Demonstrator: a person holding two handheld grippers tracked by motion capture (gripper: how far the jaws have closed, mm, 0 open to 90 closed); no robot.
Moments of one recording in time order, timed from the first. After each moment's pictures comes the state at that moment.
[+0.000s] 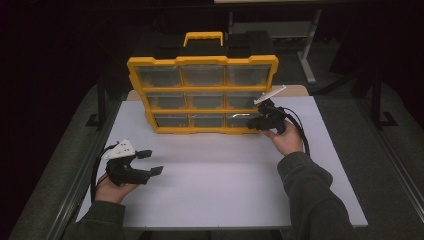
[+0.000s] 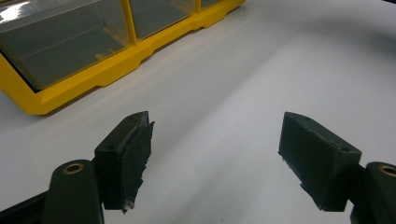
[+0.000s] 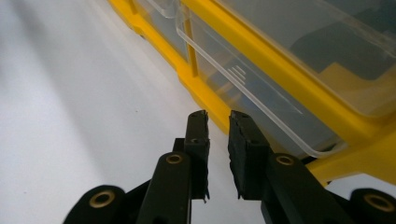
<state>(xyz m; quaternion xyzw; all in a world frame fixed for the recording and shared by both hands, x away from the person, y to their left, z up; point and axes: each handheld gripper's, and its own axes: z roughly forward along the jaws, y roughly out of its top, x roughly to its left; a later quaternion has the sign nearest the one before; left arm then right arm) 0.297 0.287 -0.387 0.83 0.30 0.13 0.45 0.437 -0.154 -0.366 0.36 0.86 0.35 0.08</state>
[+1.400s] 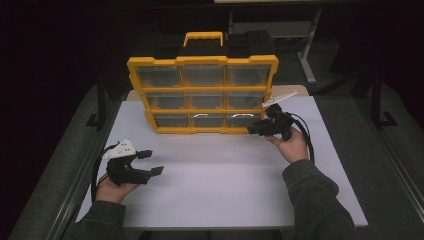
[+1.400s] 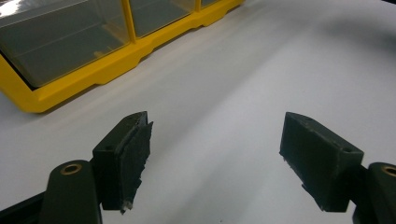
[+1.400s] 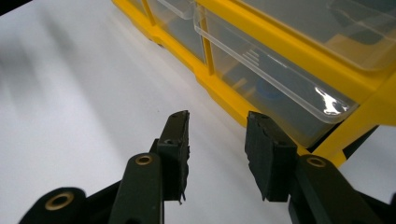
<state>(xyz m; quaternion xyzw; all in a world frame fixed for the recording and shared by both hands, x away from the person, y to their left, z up) 0.297 0.285 -0.389 0.83 0.31 0.13 0.46 0.417 -0.170 -0.369 0.37 0.84 0.39 0.06</state>
